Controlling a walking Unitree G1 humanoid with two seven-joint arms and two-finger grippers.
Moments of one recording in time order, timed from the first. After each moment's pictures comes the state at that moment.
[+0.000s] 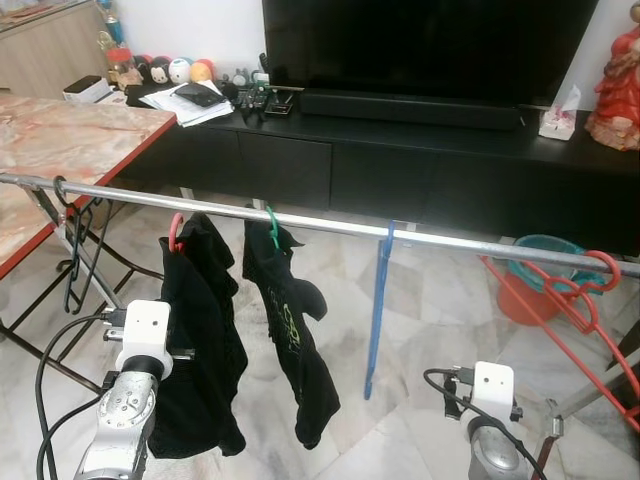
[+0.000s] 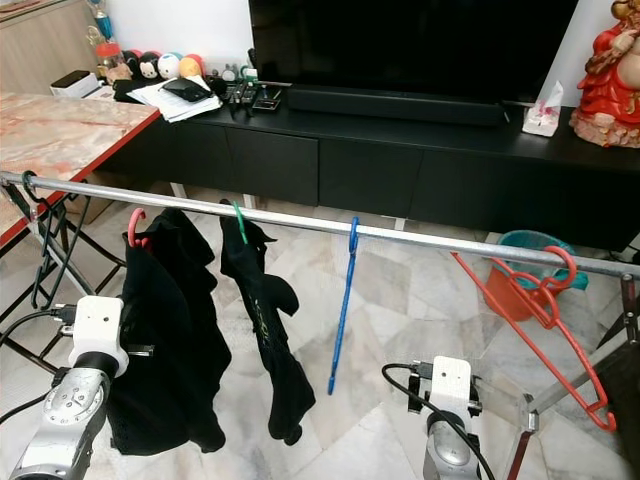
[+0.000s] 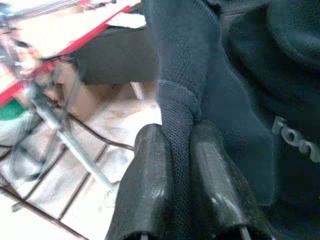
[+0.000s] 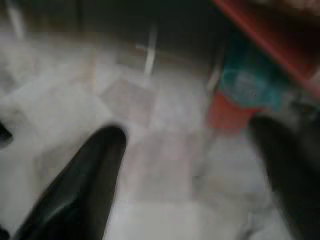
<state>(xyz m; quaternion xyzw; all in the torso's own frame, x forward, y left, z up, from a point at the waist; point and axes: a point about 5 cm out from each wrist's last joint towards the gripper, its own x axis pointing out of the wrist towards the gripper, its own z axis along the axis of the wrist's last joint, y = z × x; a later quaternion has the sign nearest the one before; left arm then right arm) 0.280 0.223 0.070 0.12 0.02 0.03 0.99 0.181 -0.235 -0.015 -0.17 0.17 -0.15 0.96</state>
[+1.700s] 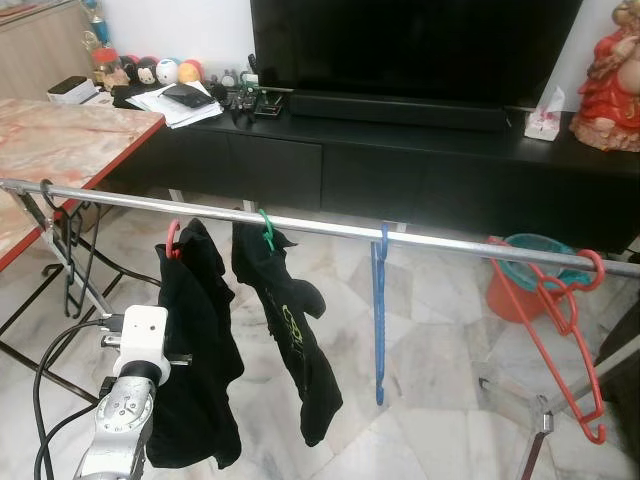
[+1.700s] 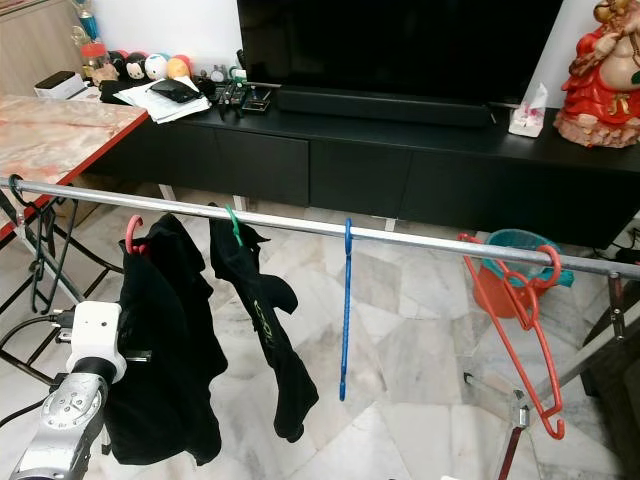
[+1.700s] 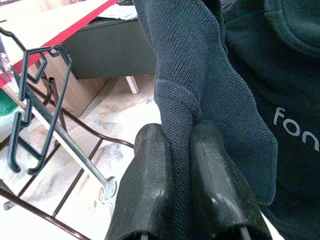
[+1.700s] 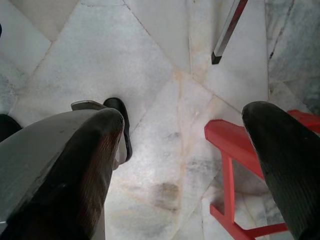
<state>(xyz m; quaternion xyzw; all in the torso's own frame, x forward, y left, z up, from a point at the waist) 0.272 0.237 0.061 0.12 0.05 0.05 0.99 0.105 -0.208 -0.110 0.02 0.54 -0.18 0.82</state>
